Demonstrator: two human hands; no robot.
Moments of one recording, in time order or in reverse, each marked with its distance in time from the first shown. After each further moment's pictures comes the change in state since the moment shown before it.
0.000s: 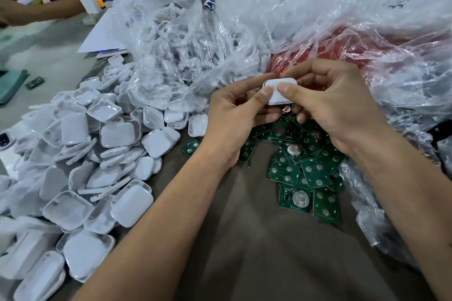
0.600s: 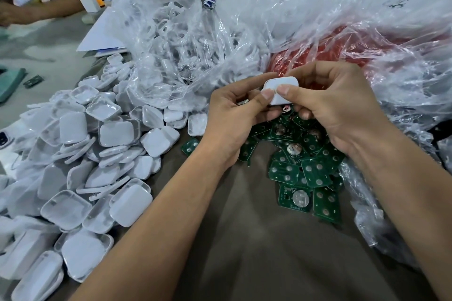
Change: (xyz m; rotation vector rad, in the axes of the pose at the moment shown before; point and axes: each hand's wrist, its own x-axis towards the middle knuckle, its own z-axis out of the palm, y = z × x) left_hand -0.002 0.000 0.000 -0.012 -0.020 0.035; right_hand 0.001 0.001 -0.001 0.104 0.018 0.066
